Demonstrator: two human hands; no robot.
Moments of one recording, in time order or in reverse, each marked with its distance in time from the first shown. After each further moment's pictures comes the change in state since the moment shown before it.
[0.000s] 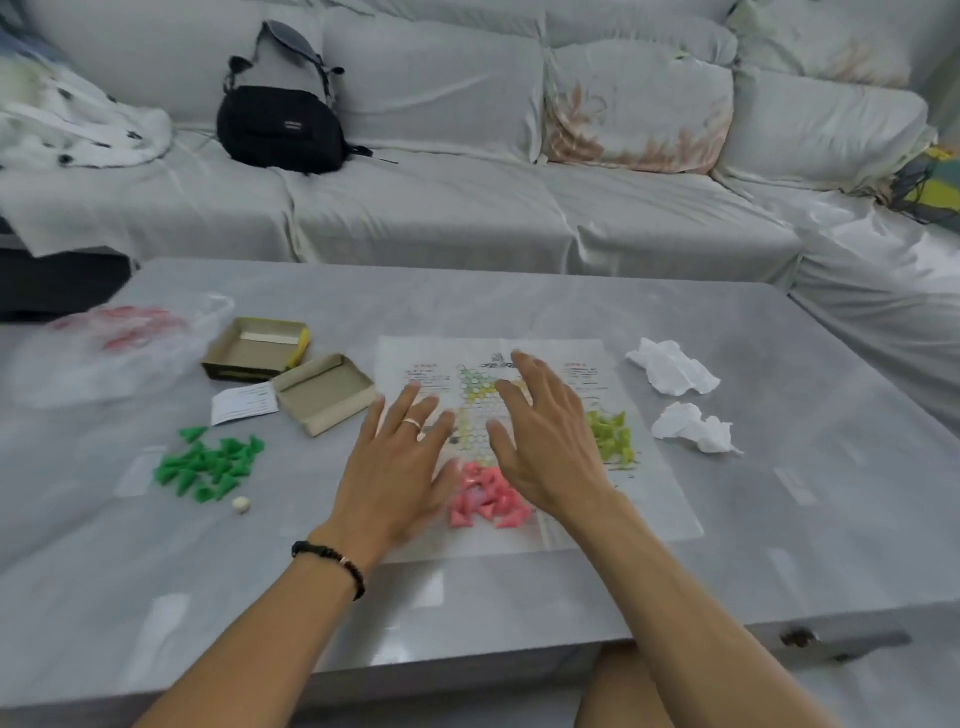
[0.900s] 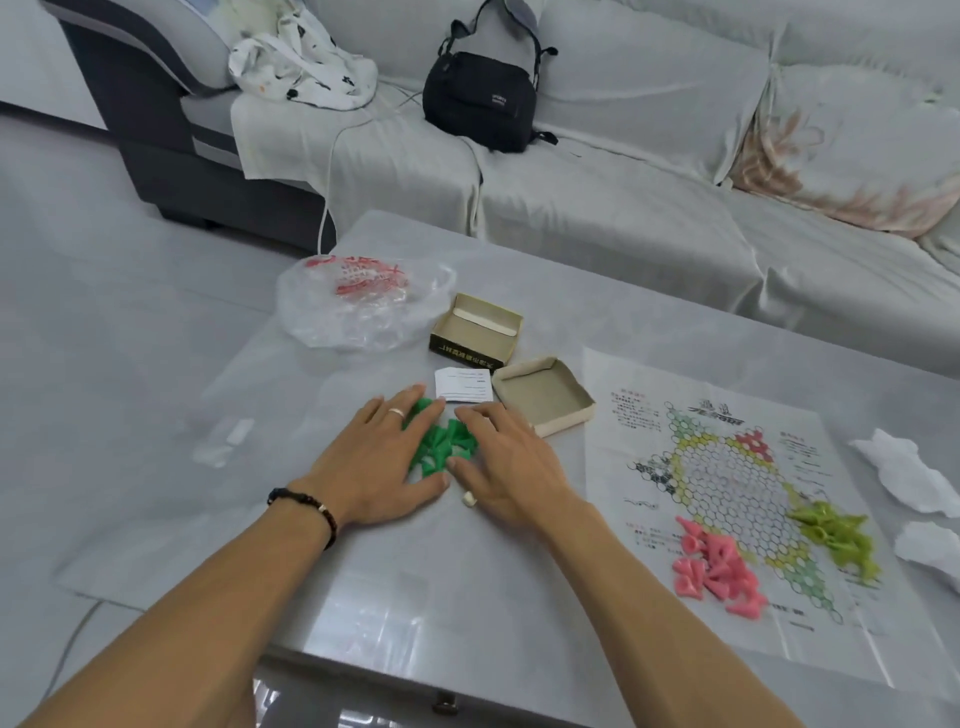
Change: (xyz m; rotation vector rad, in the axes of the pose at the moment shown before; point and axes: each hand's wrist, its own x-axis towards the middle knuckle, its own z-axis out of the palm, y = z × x) left_hand -0.103 -0.232 -0.012 -0.070 -0.229 -0.230; right_hand 0.076 -0.209 0.134 0.162 -0.431 -0.290
